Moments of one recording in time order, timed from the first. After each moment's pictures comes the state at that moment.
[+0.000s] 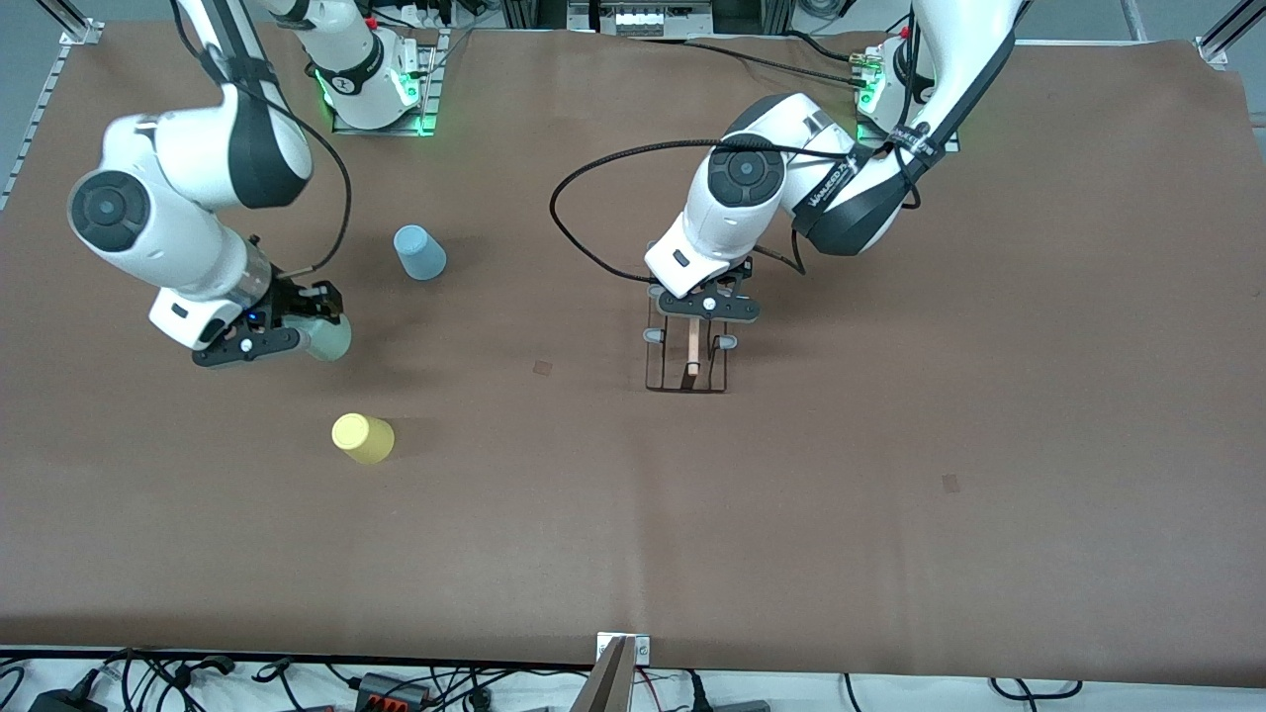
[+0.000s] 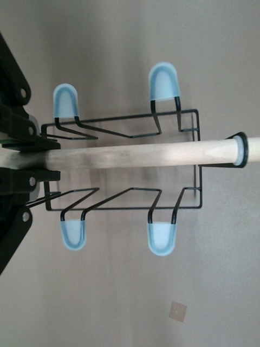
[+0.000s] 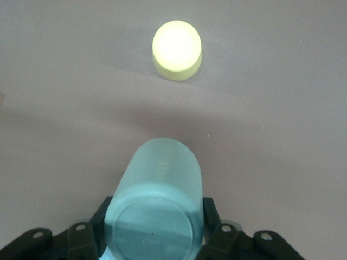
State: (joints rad) left arm -0.14 0.48 -0.64 -1.69 0.13 2.00 -0.74; right arm 0.20 0.12 -0.06 -2.00 0.00 2.04 -0.10
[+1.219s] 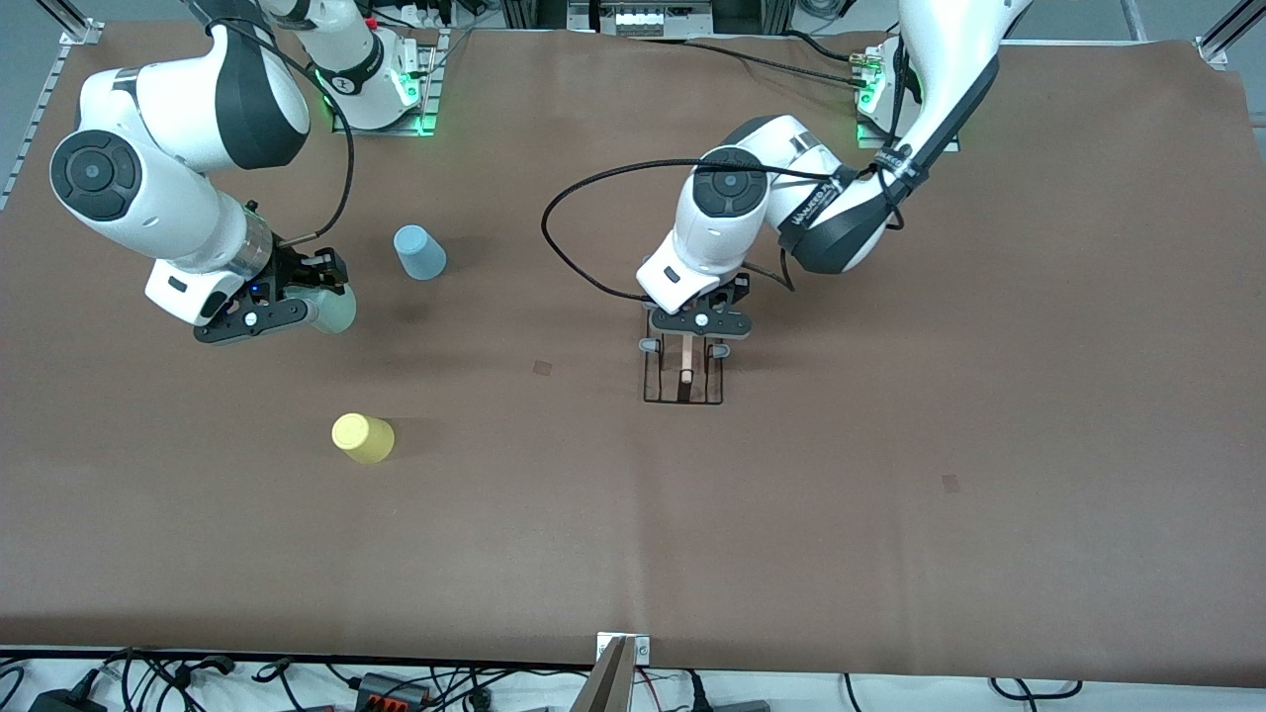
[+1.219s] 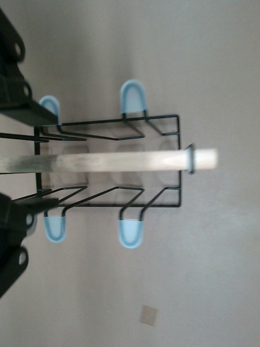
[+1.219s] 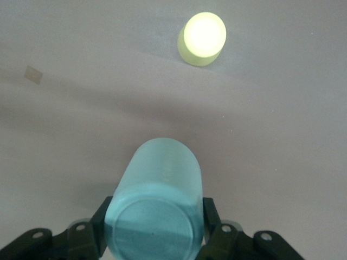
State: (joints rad) left arm -0.14 0.53 -0.64 -1.64 0.24 2.06 -0.80; right arm 0.23 0.09 -0.04 -1.95 0.00 1.90 -0.06
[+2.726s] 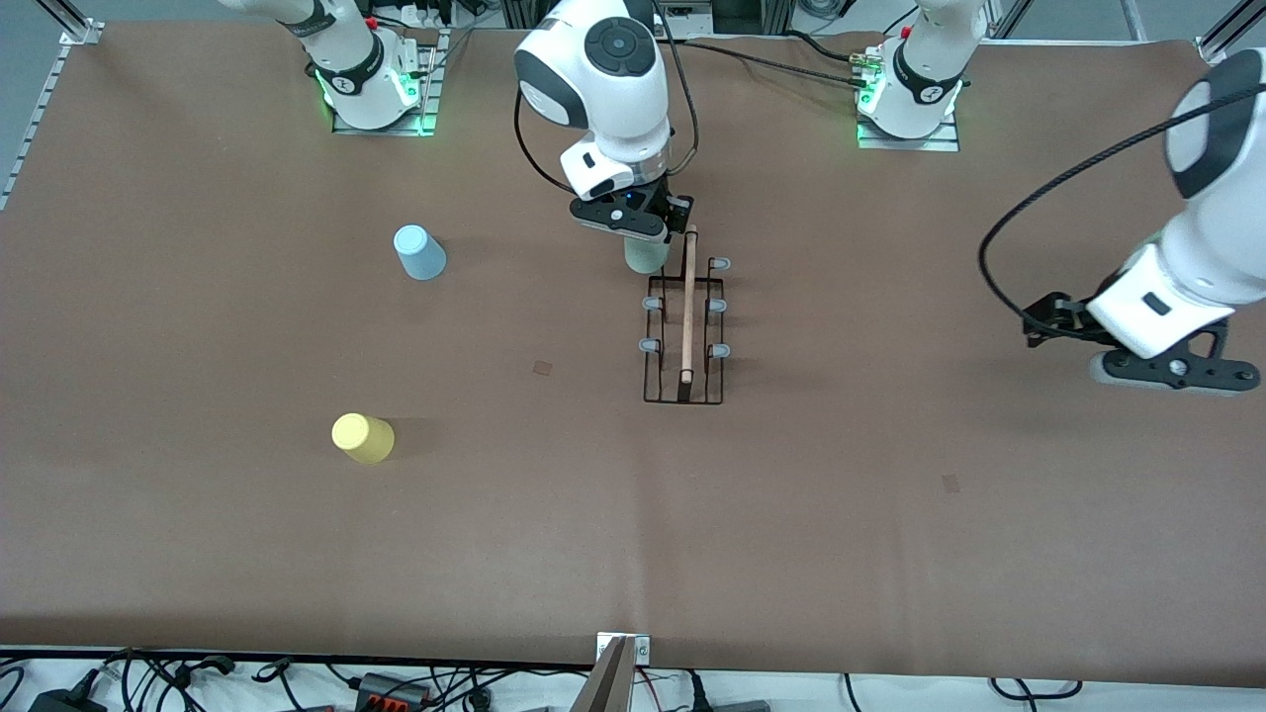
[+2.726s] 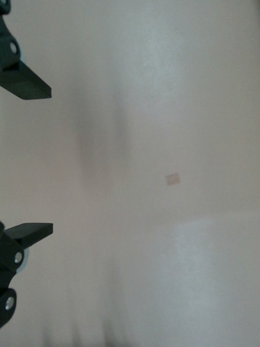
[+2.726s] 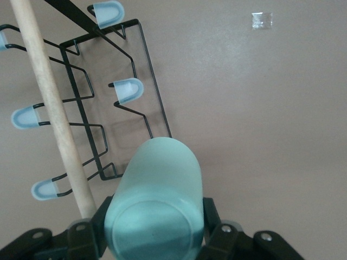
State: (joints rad) left arm 0.51 0.25 -0.63 -1.56 0.24 1.70 -0.01; right arm 0.83 0.40 0.12 -1.73 -0.04 2.21 1.27
